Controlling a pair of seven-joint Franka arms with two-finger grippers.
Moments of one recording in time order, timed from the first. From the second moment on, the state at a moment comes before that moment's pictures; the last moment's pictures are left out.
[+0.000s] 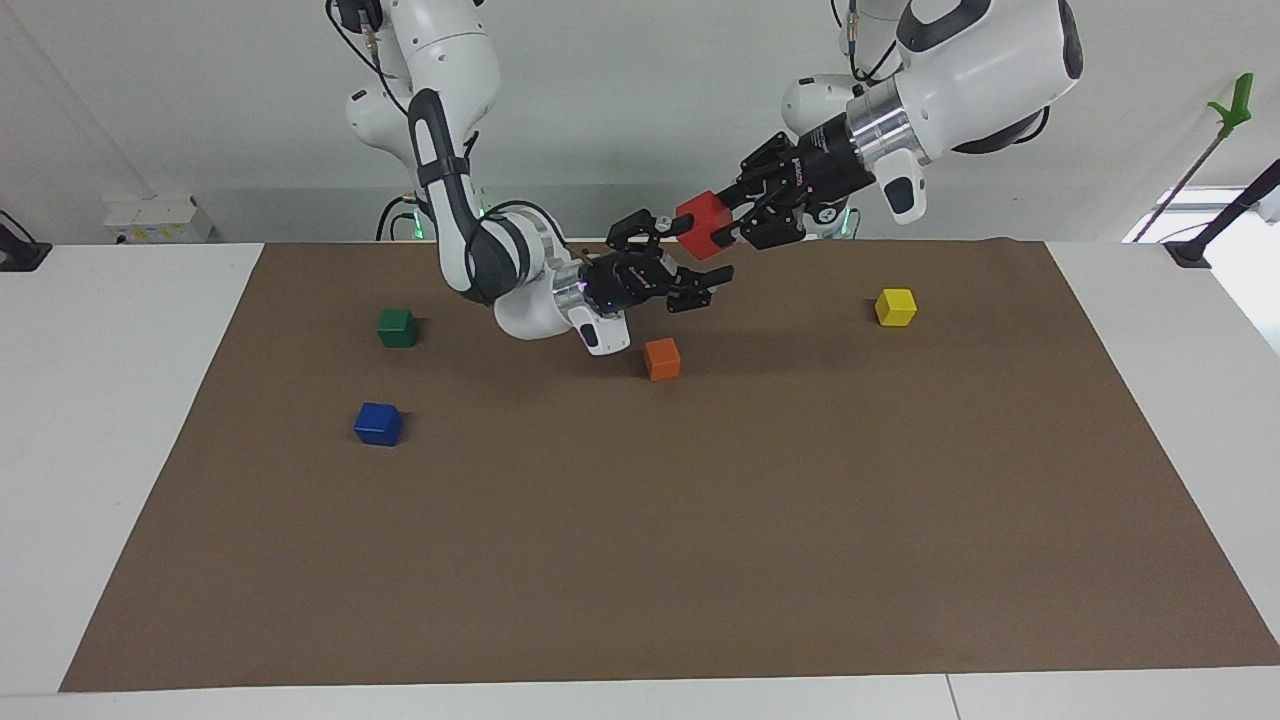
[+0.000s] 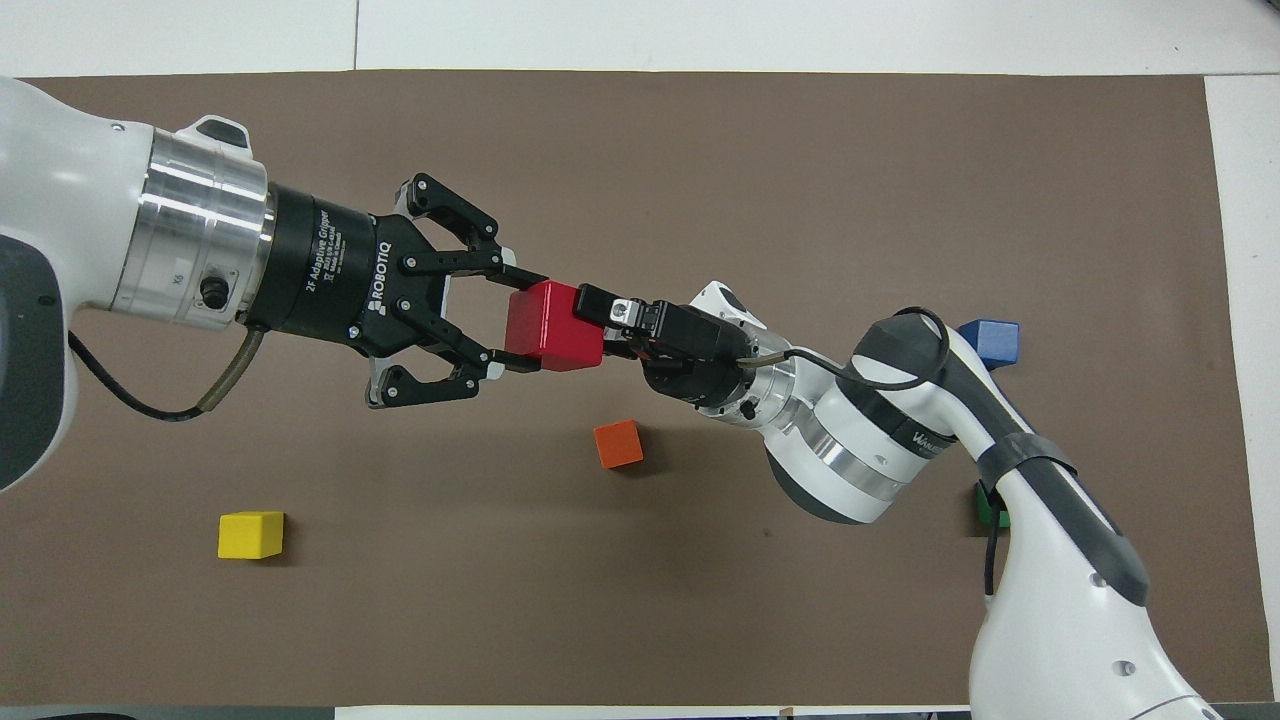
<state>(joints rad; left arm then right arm) -0.09 0.03 -0.24 -1.58 -0.83 1.68 -1.69 0.55 0.28 -0.07 -2.08 2.55 1.51 -0.99</state>
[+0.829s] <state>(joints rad) -0.09 0.03 -0.23 -1.59 -0.83 1.69 -1.68 0.55 0.27 -0.07 -2.08 2.55 1.50 -0.96</state>
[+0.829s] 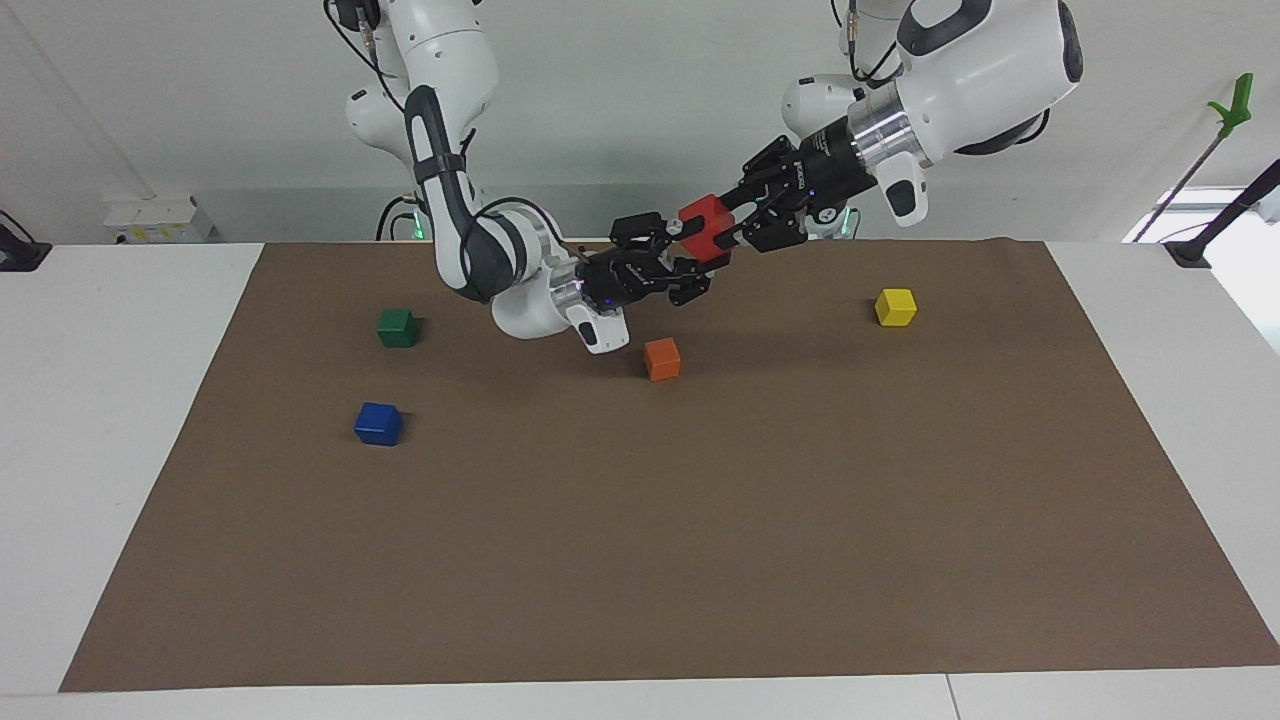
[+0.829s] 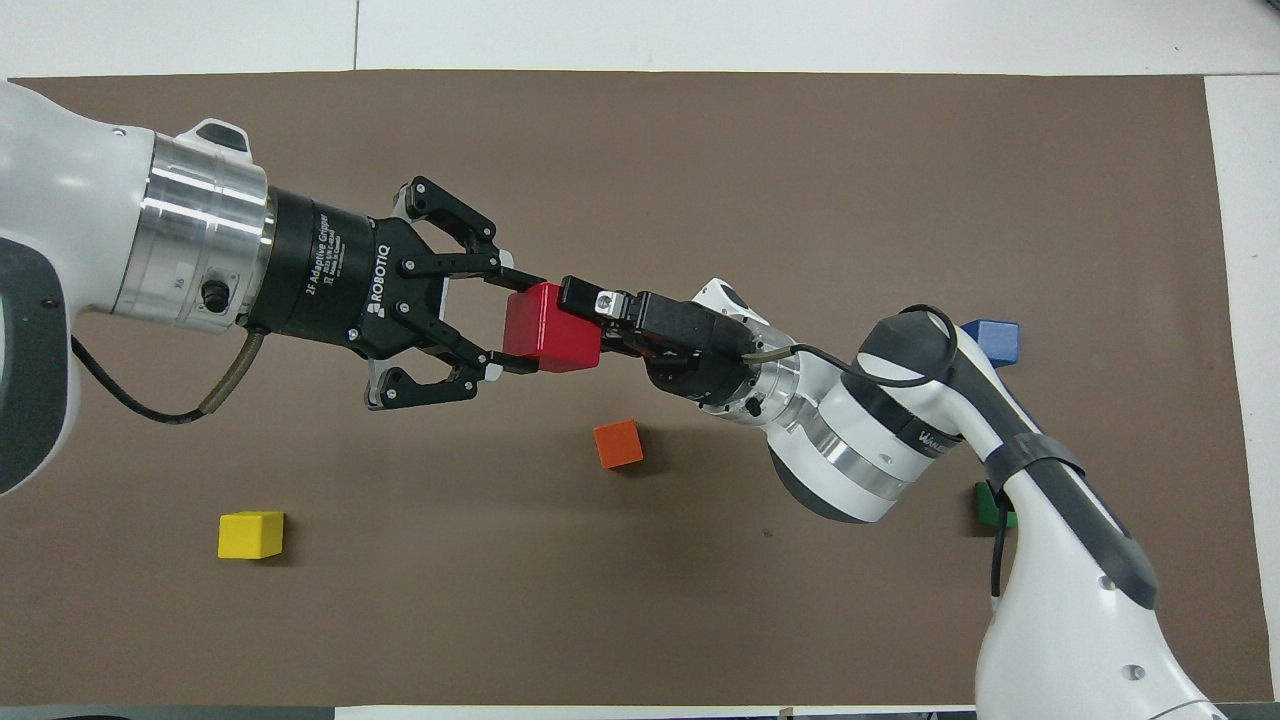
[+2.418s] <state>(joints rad) -0.11 0.01 -0.24 -1.59 -0.57 1.74 -1.67 0.15 0.06 -0.08 -2.08 1.84 1.57 -0.56</state>
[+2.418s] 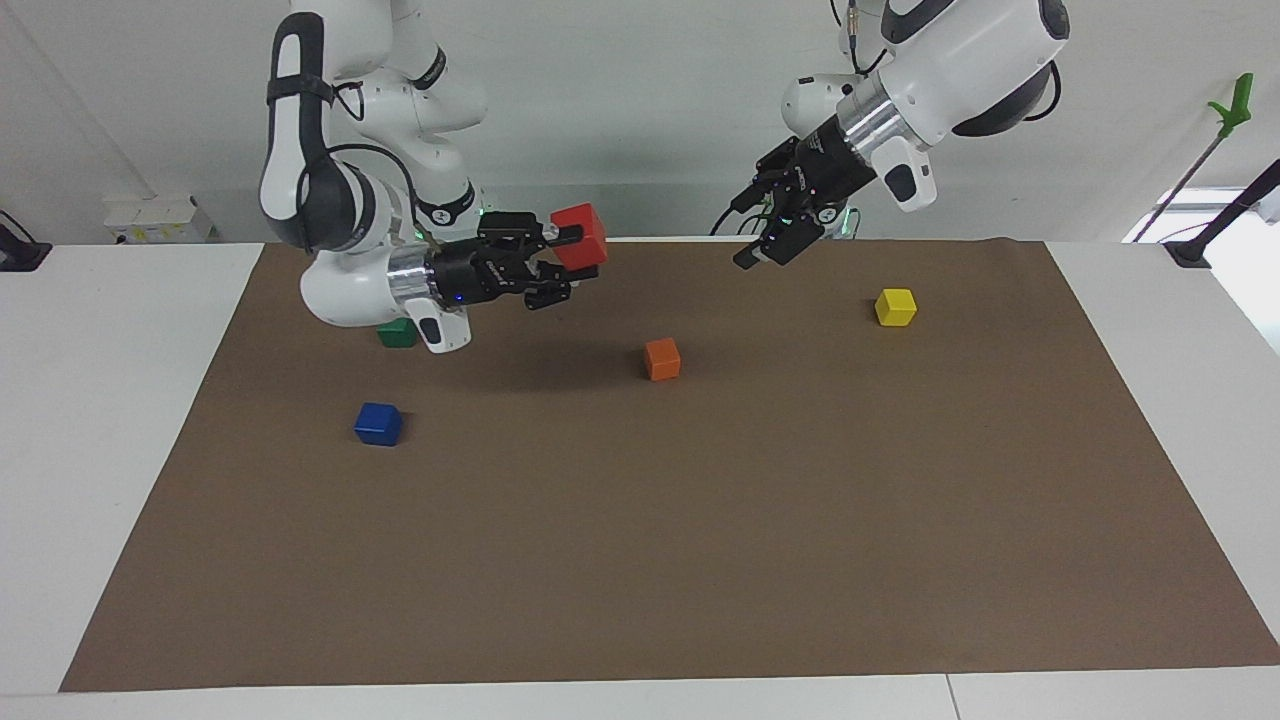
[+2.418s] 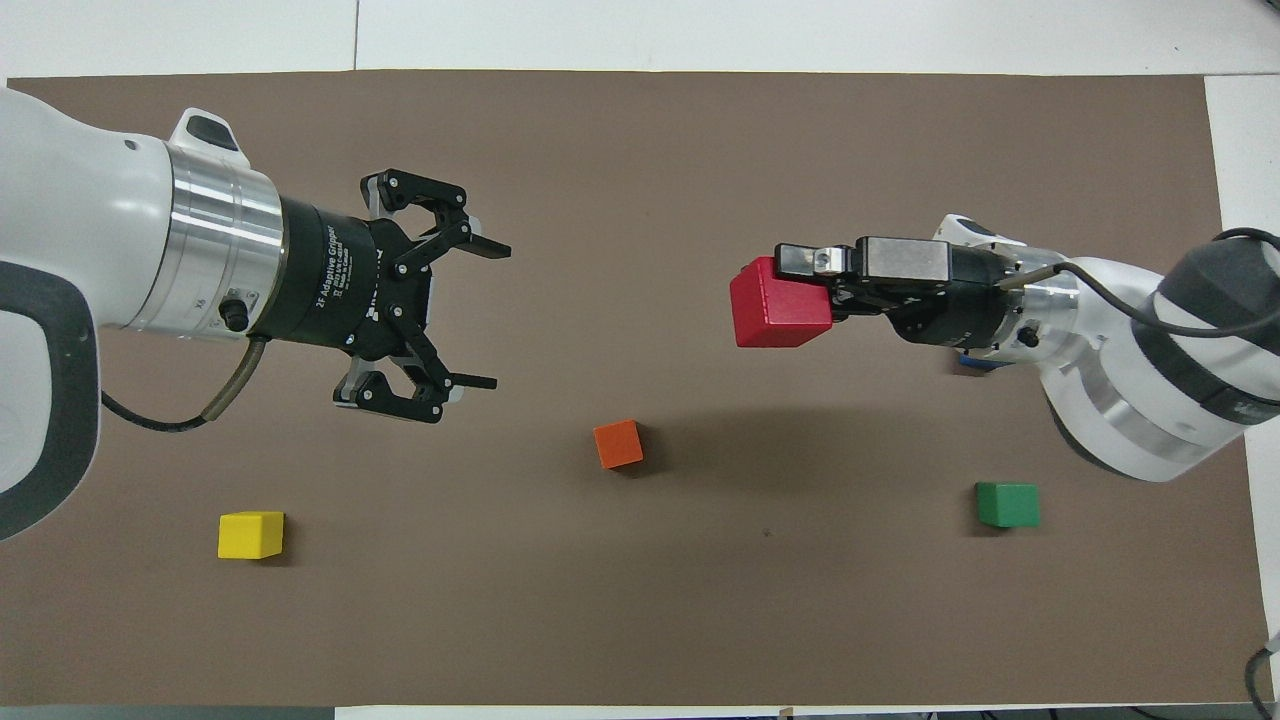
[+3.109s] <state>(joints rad) -0.01 -0.05 -0.22 -1.77 -0.28 1.87 -1.05 0.01 -0.05 -0.09 -1.96 1.29 1.58 -0.34</state>
